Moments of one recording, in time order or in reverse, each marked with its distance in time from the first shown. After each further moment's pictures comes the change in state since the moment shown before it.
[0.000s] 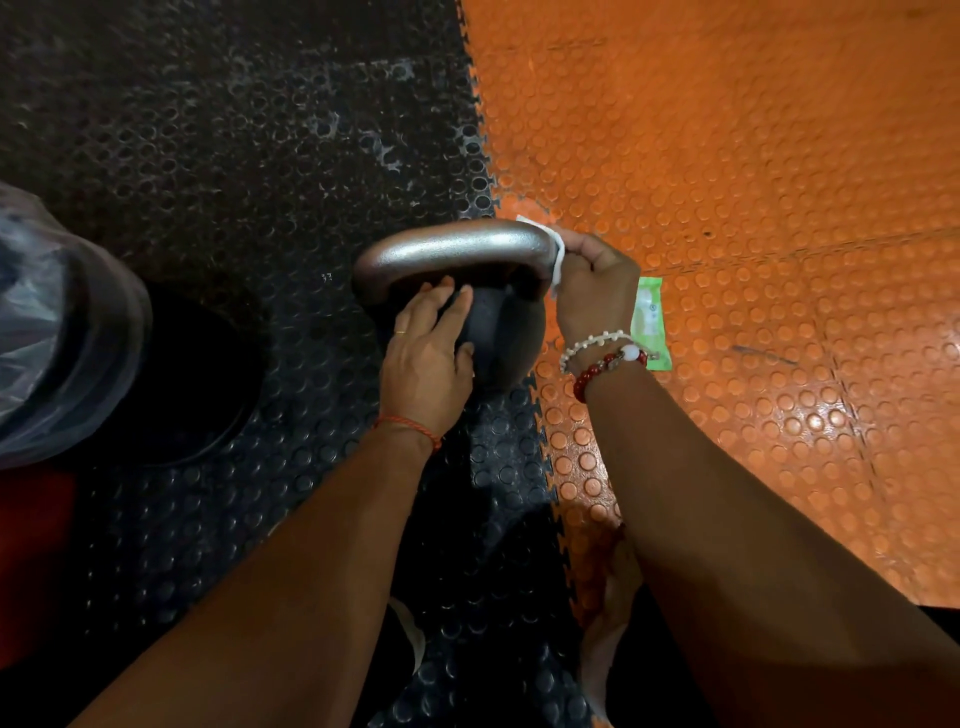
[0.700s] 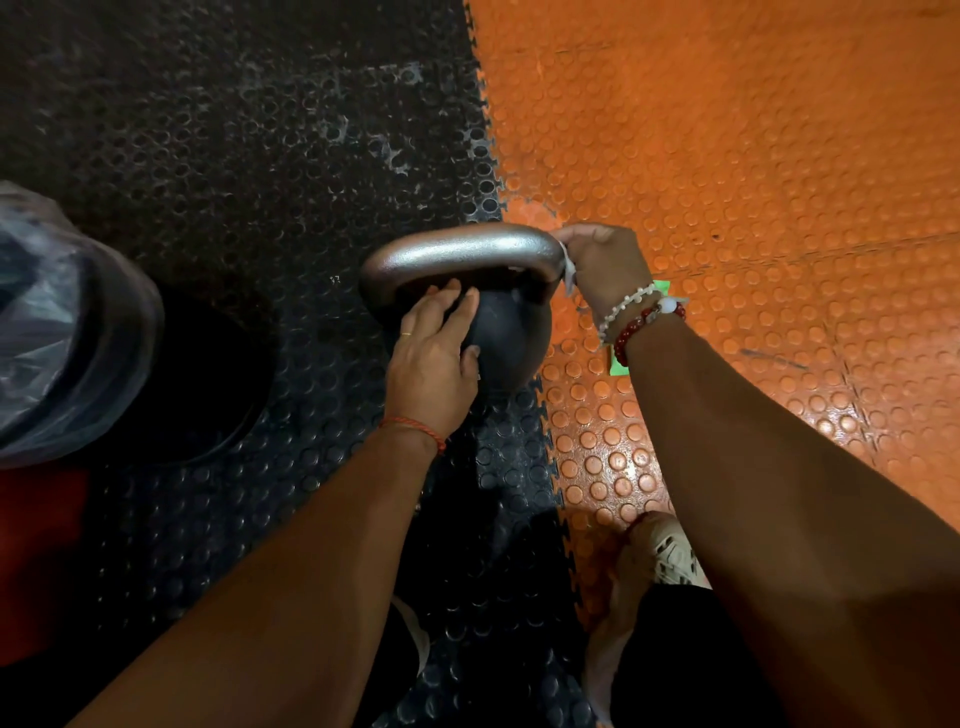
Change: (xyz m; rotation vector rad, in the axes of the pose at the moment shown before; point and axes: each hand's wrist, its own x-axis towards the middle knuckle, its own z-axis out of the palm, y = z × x) left_hand 0.001 0.002 -0.002 0.008 -0.029 -0.032; right_hand 0.035 -0.014 -0.009 -0.056 -0.310 0.080
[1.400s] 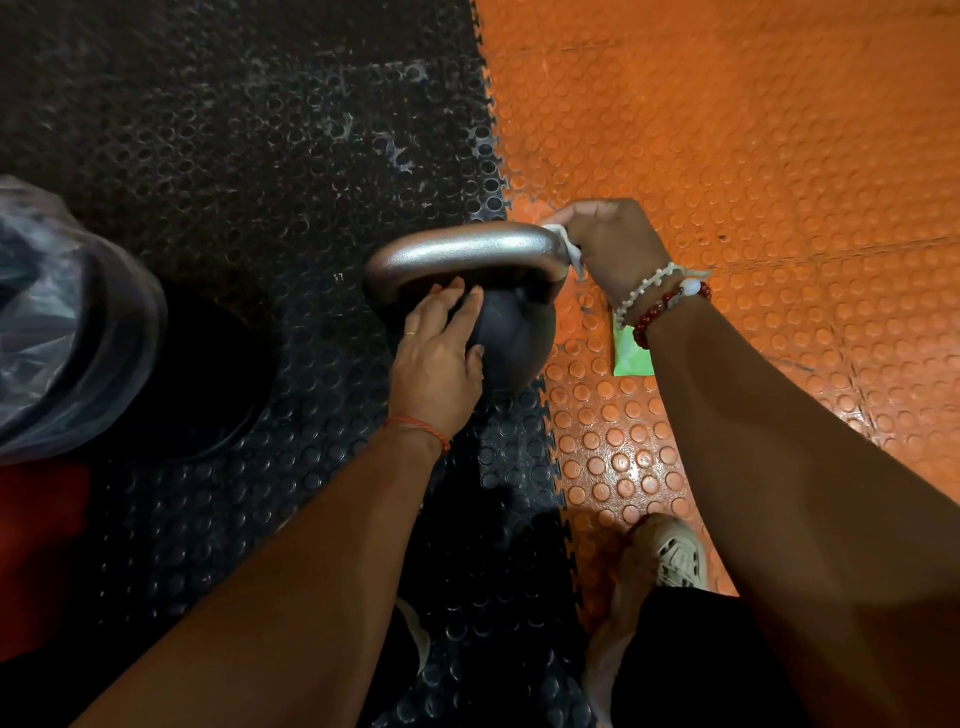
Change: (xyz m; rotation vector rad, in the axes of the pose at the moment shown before) left_hand 0.000 0.001 0.000 0.008 -0.012 -0.005; right_hand 0.012 -0.010 -0.006 -0.102 -0.141 -0.083
